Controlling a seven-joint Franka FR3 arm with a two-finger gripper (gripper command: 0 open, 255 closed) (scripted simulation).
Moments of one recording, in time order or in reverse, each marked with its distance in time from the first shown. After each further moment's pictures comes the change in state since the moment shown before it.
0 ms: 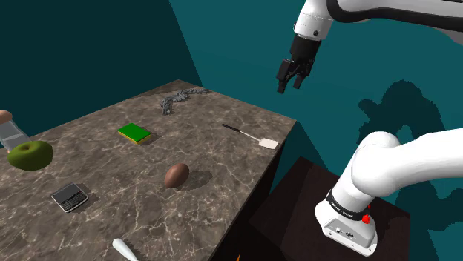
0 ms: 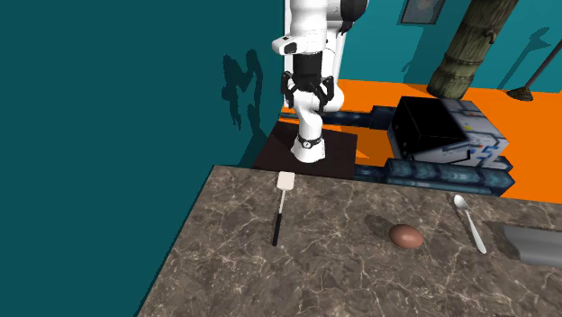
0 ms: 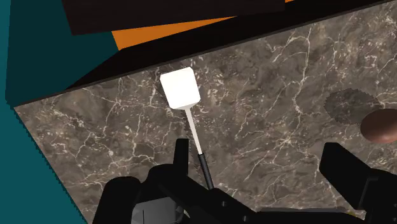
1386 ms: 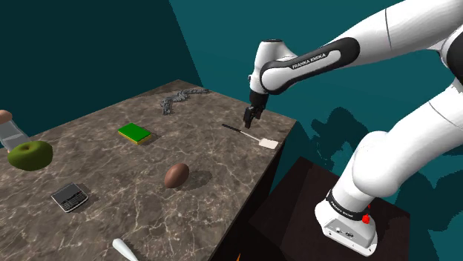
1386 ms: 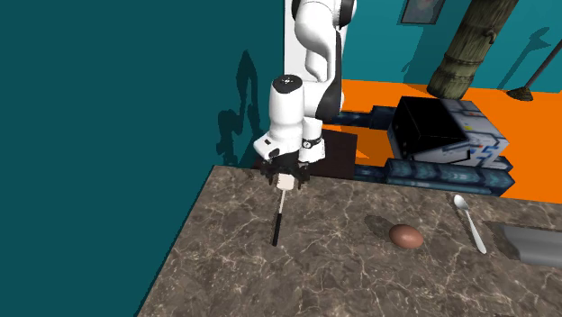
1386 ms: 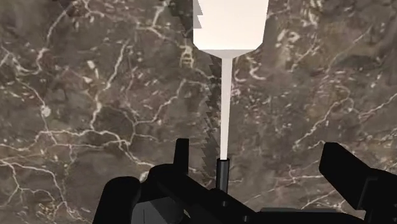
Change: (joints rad) arm 0.040 0.483 -0.065 -0.180 -0.070 0.645 -0.275
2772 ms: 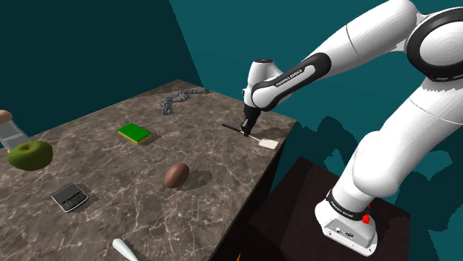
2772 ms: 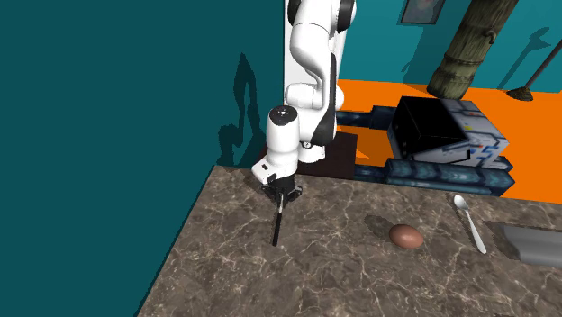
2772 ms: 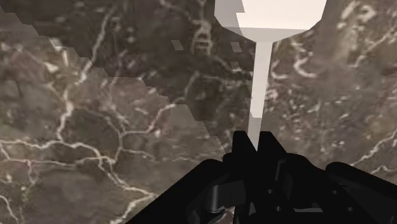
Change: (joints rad) arm 0.004 0.181 -0.012 -0.018 0.002 0.200 -0.047
